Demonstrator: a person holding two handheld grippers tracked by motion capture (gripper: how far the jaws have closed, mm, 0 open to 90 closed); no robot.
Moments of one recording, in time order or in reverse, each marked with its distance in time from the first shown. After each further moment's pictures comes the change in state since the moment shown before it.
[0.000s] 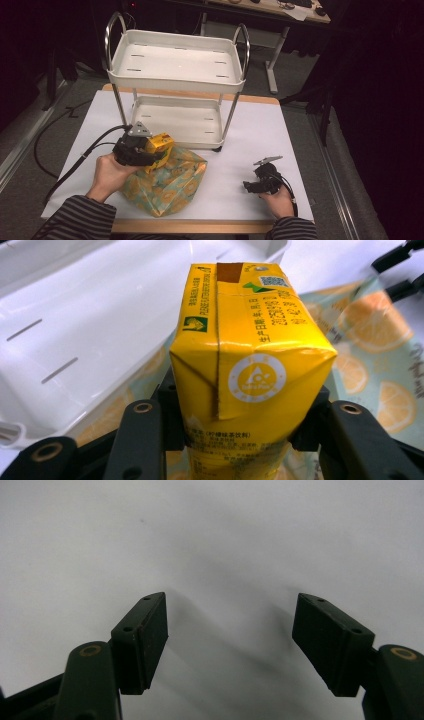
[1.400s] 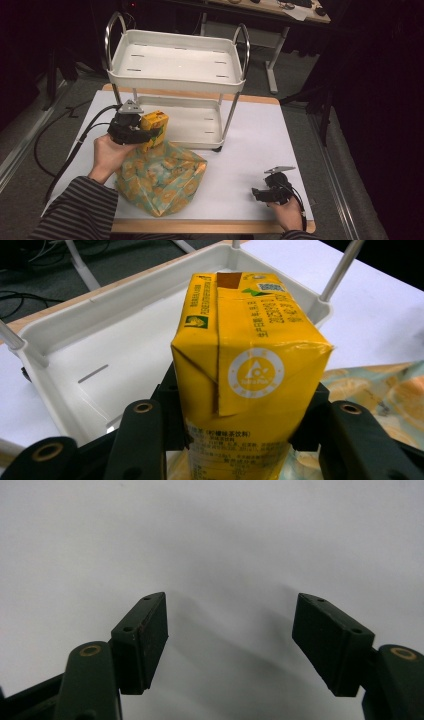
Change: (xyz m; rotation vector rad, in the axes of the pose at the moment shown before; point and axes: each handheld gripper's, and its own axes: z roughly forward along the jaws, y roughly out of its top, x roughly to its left) left arm 0.039 0.026 -0.004 -0.115 0.076 -0.060; right arm -0.006 -0.034 -0.019 -0.031 -0.040 0.073
